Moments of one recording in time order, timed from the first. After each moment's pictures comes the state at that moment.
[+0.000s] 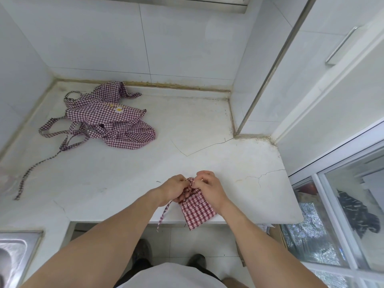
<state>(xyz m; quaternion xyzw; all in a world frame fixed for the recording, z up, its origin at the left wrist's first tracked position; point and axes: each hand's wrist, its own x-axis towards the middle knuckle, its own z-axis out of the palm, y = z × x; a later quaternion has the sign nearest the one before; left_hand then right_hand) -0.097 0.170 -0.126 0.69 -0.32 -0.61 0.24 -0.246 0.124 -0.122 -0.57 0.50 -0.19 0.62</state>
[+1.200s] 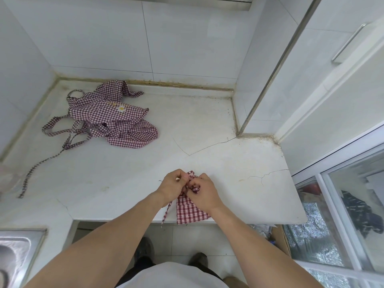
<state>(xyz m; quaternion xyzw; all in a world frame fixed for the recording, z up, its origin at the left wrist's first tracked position) -0.092 0.178 -0.143 0.69 -0.32 -0.52 0.39 -0.231 0.134 -0.154 -0.75 0.47 -0.14 0.45</state>
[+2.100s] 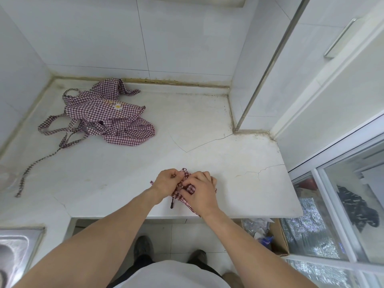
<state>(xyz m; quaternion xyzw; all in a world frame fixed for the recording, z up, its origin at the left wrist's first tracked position) -0.086 0.181 -0.142 0.72 -0.30 -0.51 0.36 -0.232 0.156 -0.156 -0.82 0.45 -0.22 0.27</state>
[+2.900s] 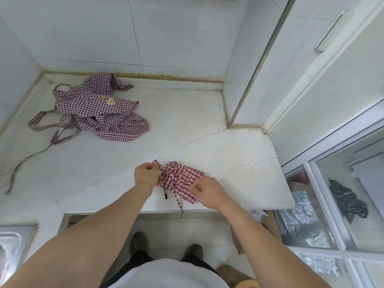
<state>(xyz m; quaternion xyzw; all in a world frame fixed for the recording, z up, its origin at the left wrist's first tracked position) -0.071 0.182 -0.149 0.81 -0.07 -0.39 0.44 -0.275 0.138 -0.129 -0.80 0.46 0.01 0.39</state>
